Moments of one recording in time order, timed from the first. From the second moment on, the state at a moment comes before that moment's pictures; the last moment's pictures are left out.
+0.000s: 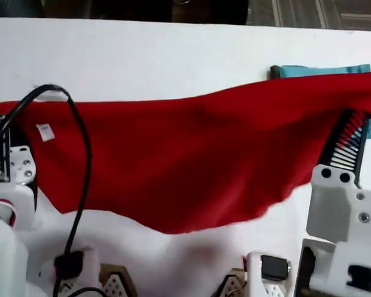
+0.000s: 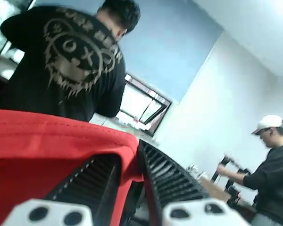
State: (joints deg) left arm -22.9 -46.8 -22.8 99.5 -16.0; right arm 6.9 -61.5 -9.9 55.6 30.8
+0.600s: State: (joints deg) left arm -23.0 -55.8 -23.3 99.5 -16.0; right arm 7.5 -72.2 -11.7 57.2 30.8
